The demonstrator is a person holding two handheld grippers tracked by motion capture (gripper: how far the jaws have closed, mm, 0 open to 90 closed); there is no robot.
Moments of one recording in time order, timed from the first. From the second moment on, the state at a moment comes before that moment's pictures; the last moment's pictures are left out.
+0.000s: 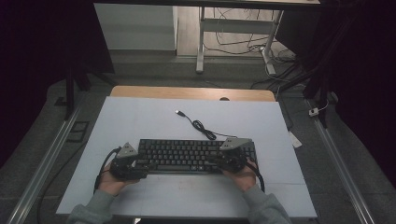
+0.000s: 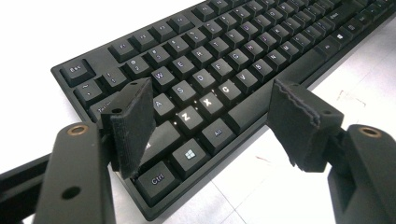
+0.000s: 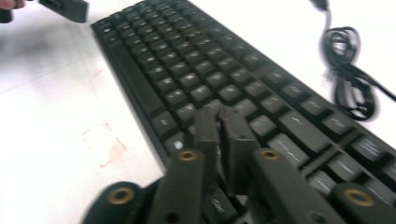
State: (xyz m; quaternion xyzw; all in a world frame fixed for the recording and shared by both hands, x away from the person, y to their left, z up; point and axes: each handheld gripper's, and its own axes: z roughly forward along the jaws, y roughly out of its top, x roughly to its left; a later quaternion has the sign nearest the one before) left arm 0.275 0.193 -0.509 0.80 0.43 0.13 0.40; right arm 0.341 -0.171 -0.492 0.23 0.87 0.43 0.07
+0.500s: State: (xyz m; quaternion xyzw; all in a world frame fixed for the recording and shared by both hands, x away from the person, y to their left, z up) left arm 0.276 0.192 -0.510 0.80 0.43 0.13 0.40; right arm 0.342 -0.132 -0.502 0.22 0.88 0.41 0.07
